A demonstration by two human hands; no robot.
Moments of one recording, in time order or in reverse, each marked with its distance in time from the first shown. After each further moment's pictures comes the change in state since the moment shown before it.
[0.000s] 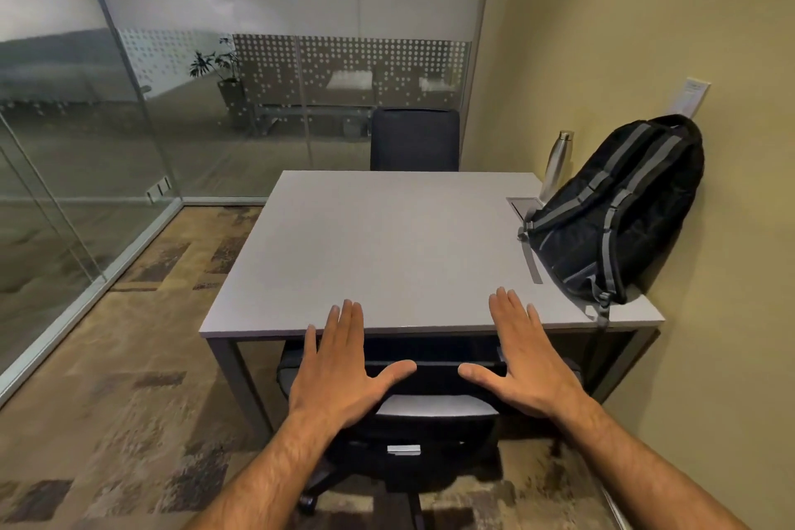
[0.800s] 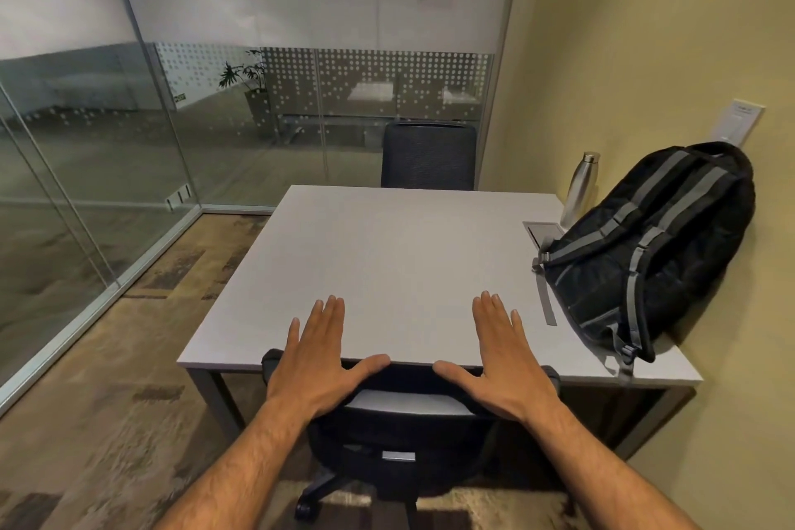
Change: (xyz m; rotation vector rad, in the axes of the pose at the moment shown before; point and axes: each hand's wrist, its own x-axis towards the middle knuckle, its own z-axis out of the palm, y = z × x) left_hand 0.113 -0.002 0.003 -0.021 0.040 -0.030; right_hand 0.106 0.046 0.007 0.051 0.033 -0.003
